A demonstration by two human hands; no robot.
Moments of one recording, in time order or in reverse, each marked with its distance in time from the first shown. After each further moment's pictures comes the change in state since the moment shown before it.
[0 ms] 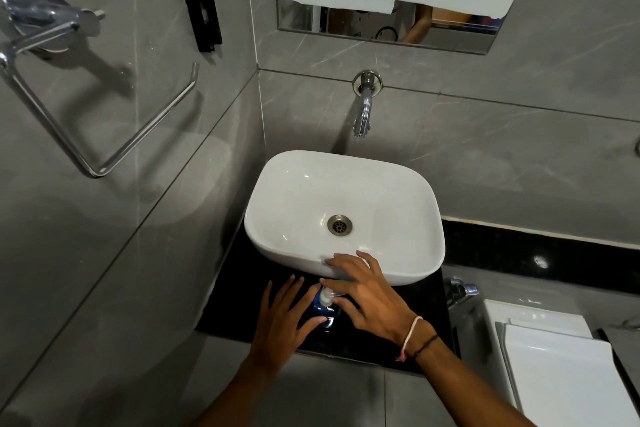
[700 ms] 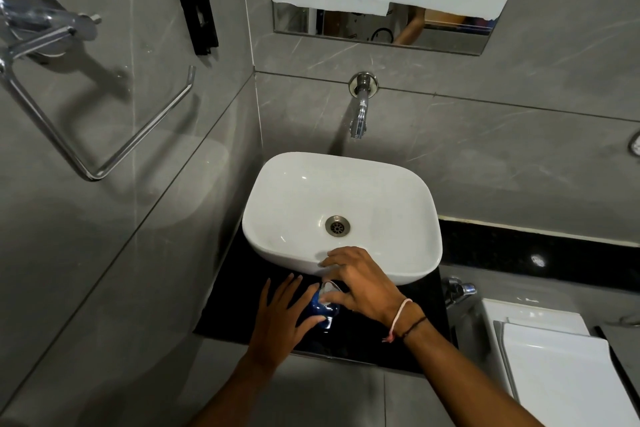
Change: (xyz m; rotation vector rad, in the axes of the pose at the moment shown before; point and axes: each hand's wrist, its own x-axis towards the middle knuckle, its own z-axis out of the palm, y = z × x) left_hand 0.004 -0.001 -0.009 -0.024 -0.026 0.031; right_hand 0.030 -0.004 -0.021 0.035 -0.141 0.048
